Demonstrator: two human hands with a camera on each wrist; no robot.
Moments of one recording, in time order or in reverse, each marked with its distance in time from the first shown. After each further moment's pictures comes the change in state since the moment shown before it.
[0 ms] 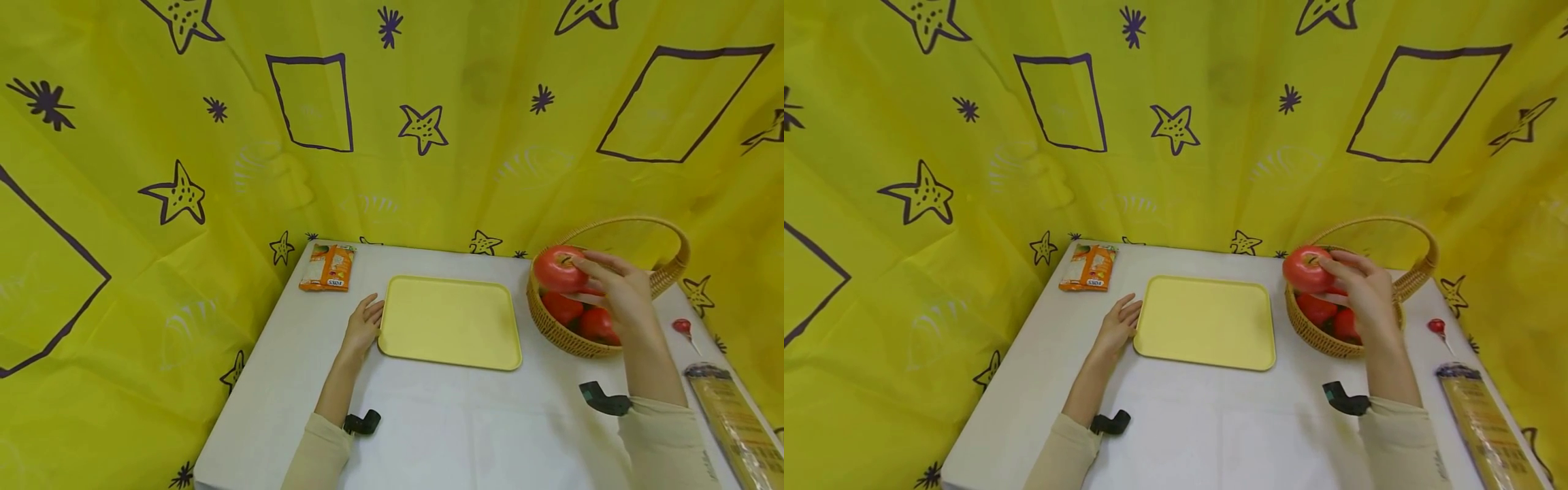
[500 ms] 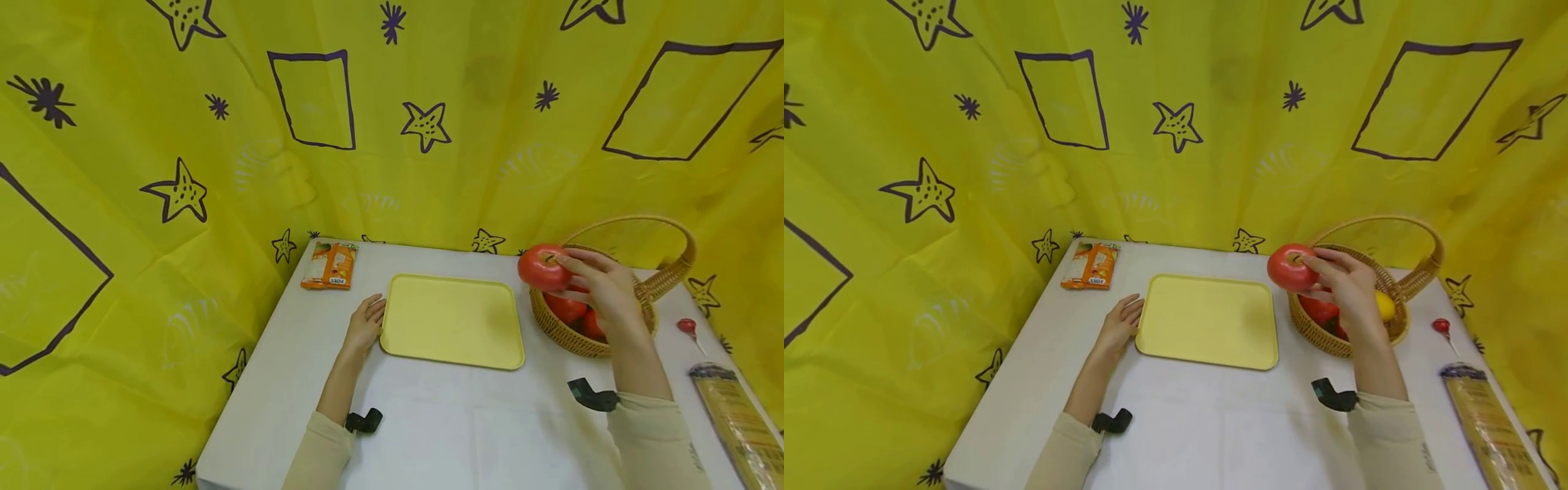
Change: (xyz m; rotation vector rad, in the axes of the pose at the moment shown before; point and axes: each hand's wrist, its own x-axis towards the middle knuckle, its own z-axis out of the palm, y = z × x) left_hand 0.001 -0.002 -0.003 0.017 -0.017 0.005; right_hand 0.003 0.009 0.025 -0.124 0.011 0.019
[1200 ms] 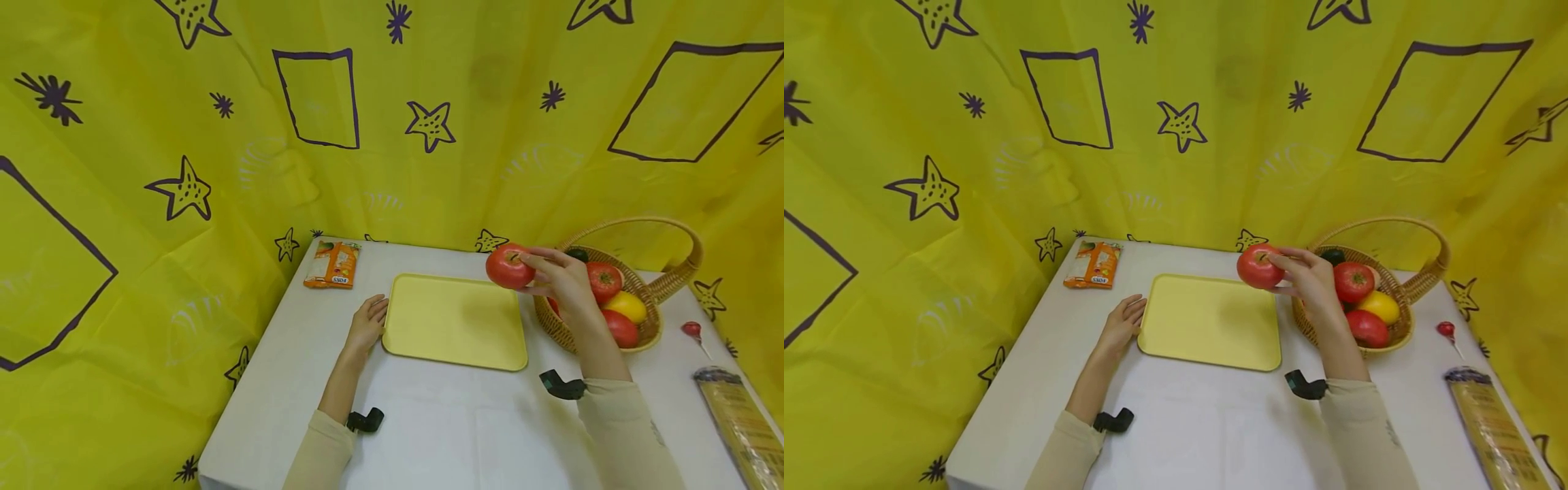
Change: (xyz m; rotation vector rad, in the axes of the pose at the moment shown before) left_hand 0.002 -0.001 0.000 -0.018 0.008 0.012; right_hand 0.023 0.024 0.041 -0.111 -0.071 0.065
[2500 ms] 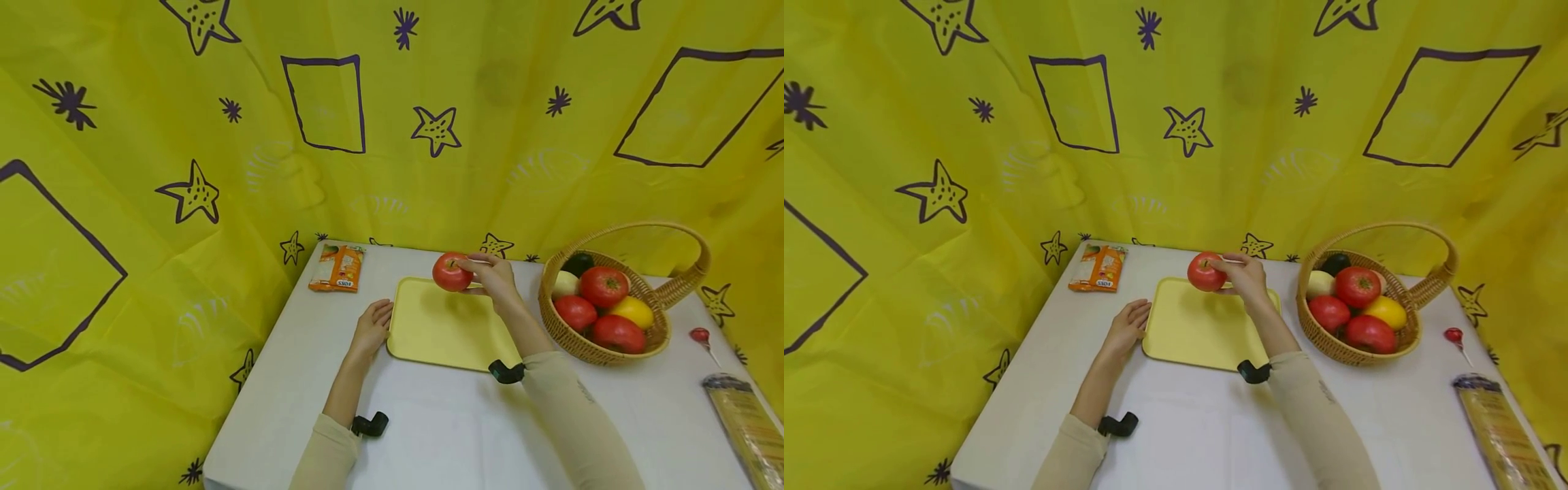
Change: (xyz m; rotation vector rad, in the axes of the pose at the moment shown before) left_hand -0.001 0.002 0.000 0.017 -0.013 -0.018; right_hand 0.057 0.054 0.093 -0.134 -0.034 0.085
